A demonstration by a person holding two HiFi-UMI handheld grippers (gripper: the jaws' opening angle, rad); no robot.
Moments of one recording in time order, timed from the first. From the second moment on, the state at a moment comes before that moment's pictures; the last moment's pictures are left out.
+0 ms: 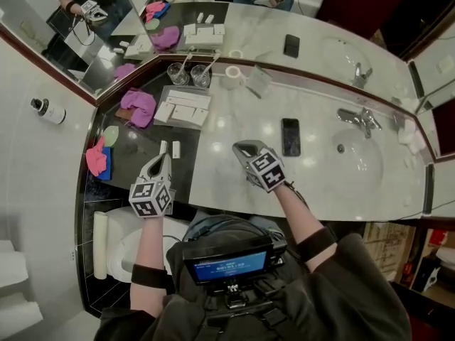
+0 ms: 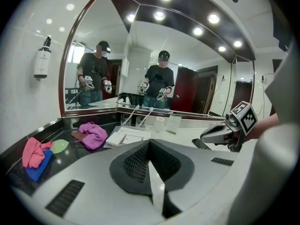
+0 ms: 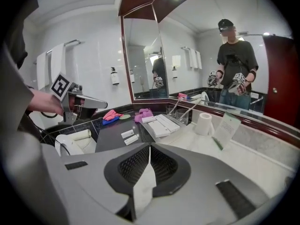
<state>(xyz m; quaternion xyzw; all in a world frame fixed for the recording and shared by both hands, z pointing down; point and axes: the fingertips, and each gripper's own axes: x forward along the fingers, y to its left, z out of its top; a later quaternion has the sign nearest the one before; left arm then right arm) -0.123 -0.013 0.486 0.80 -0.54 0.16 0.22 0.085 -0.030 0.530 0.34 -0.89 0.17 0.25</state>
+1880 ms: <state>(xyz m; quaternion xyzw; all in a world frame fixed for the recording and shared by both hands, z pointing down) -0.250 -0.037 0.554 0.75 -0.58 0.14 0.28 -0.166 -0.058 0.724 0.02 -0.84 0.06 0.53</state>
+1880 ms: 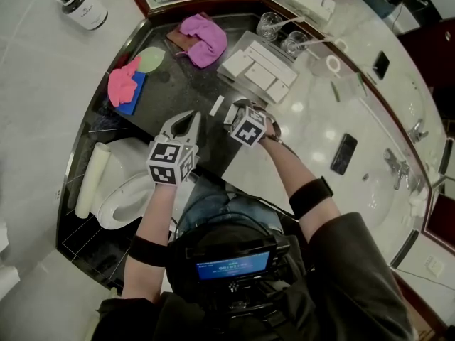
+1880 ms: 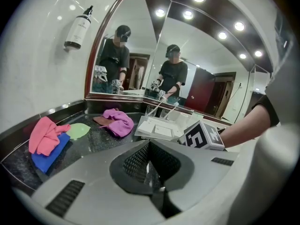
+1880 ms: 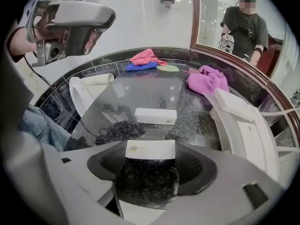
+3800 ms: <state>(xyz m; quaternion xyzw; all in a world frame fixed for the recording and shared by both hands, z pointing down) -0.192 -0.180 0.565 0.79 -0.53 0.18 0.25 -0.117 -0.248 0.625 0.18 -0.87 0.03 0.46</state>
